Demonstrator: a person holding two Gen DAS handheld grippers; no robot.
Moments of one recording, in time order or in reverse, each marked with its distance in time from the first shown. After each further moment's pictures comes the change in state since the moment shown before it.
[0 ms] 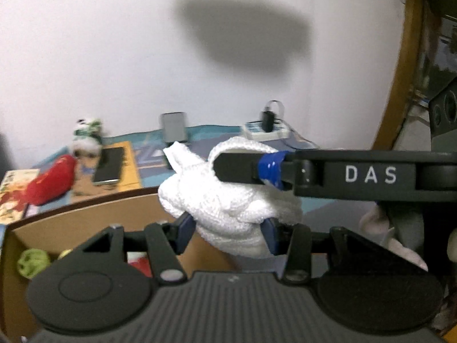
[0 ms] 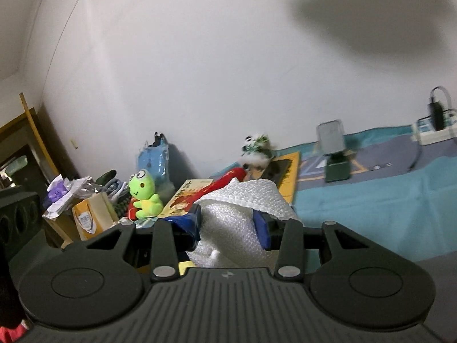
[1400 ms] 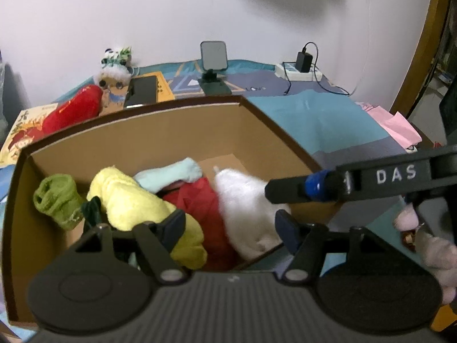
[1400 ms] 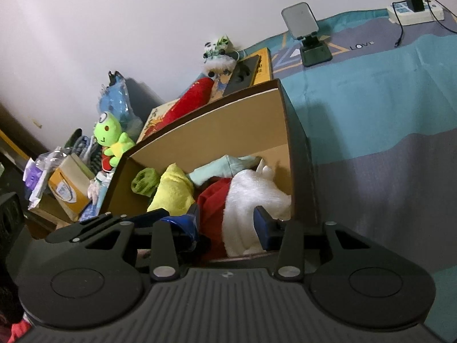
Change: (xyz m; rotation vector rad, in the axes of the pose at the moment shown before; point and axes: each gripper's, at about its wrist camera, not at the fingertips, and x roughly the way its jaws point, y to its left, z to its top) left arm 0.003 0.064 -0.059 -0.046 0.212 0.025; right arm 0.043 0.000 -0.061 0.229 0.303 -0.117
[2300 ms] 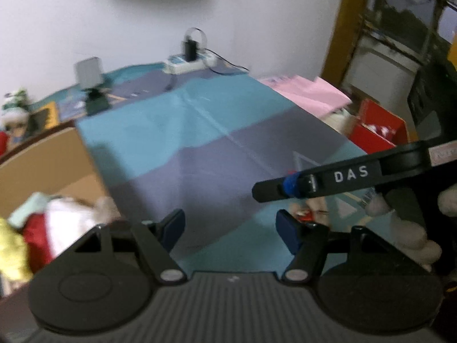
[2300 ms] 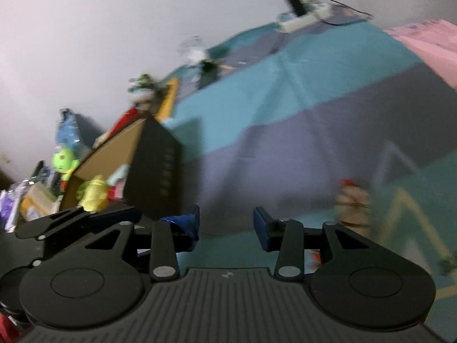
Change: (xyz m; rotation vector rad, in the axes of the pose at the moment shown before) left arm 0.028 -0.176 -0.001 0.230 0.052 -0.216; right arm -0.126 -0.127 -0.040 0.138 -0.079 -0.192
